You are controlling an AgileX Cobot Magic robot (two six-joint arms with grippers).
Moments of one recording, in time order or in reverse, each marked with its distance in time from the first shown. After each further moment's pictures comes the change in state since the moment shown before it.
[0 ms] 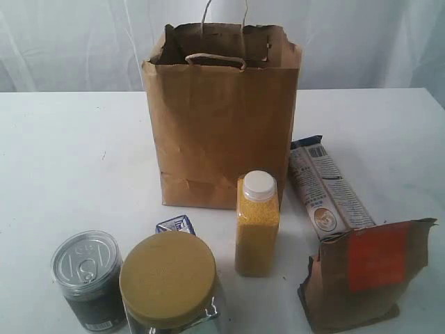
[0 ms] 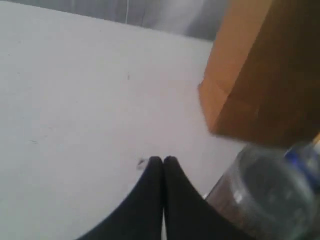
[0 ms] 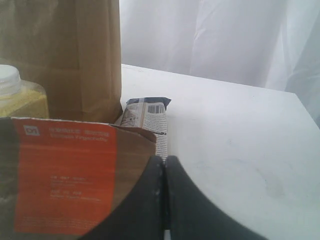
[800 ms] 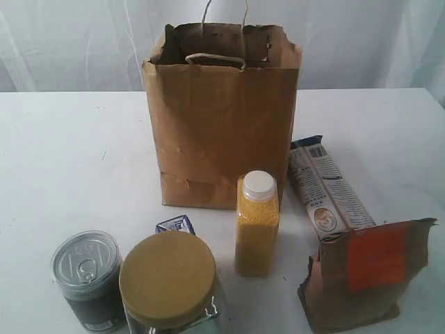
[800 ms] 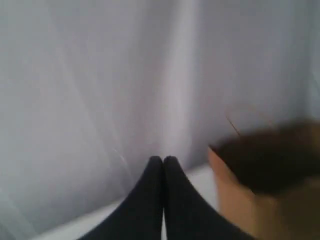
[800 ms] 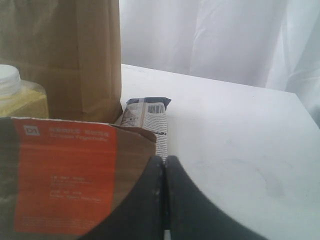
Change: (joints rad) left arm 0.000 0.880 -1.080 -0.229 0.101 0.812; right arm 0.000 0.000 0.000 0.000 0.000 0.000
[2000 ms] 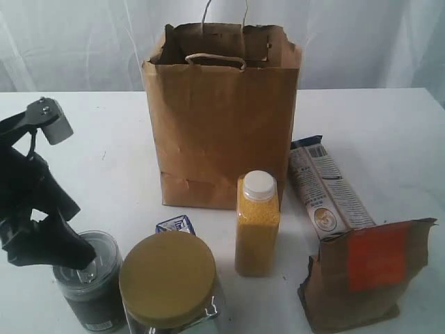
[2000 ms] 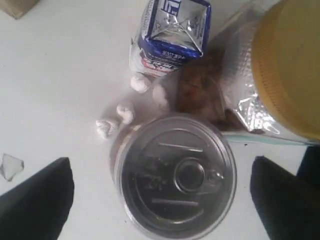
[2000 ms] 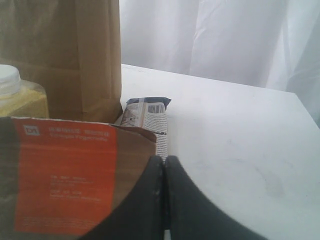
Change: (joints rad) left arm -0.028 0.435 0.183 -0.032 0.697 0.282; right arm 0.000 0.000 0.000 0.000 0.000 0.000
